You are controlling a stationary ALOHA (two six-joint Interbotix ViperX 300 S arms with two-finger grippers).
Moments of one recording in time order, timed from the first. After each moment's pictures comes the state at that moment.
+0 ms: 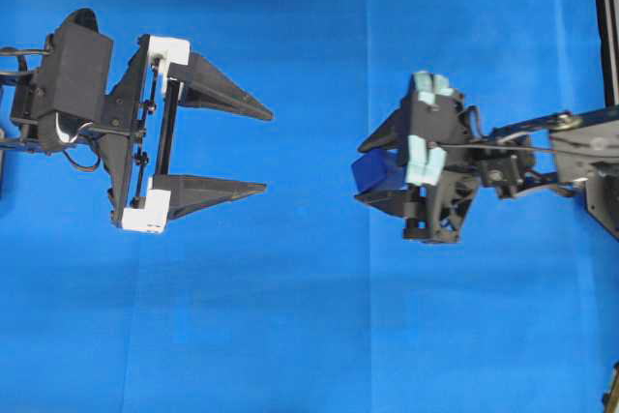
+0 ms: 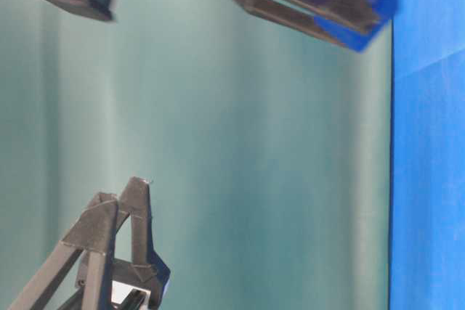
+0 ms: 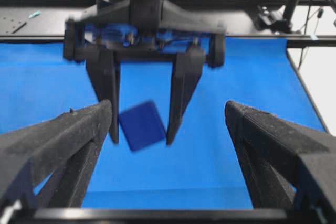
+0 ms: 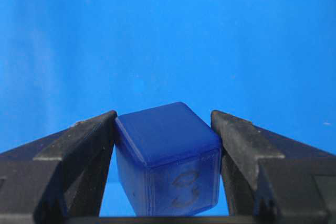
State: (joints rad) left arm -0.08 -0.38 0.72 0.01 -0.24 -0.05; right arm 0.12 -0.23 0.74 -0.51 0.21 0.82
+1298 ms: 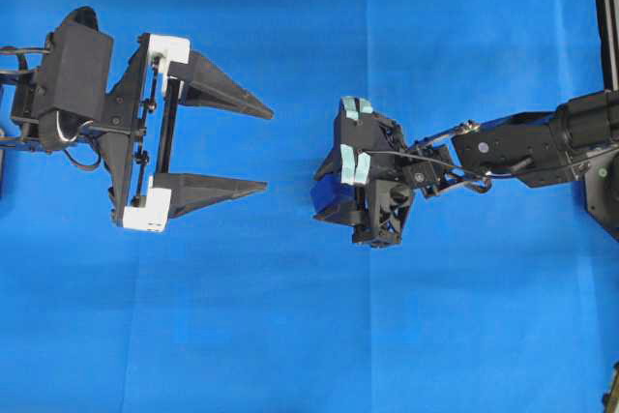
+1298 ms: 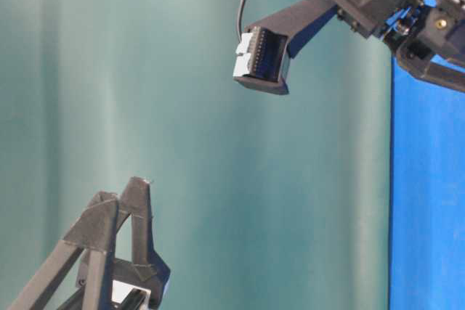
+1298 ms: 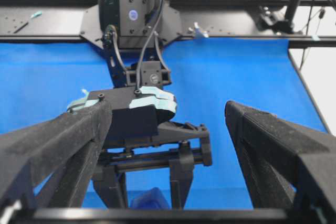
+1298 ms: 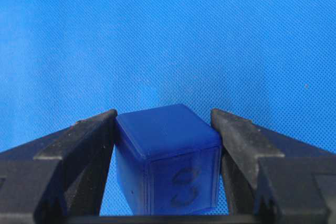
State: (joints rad) left arm -0.08 -0.38 0.72 0.02 -0.24 -0.05; right arm 0.01 0.15 0.73 -0.51 -0.22 0.82
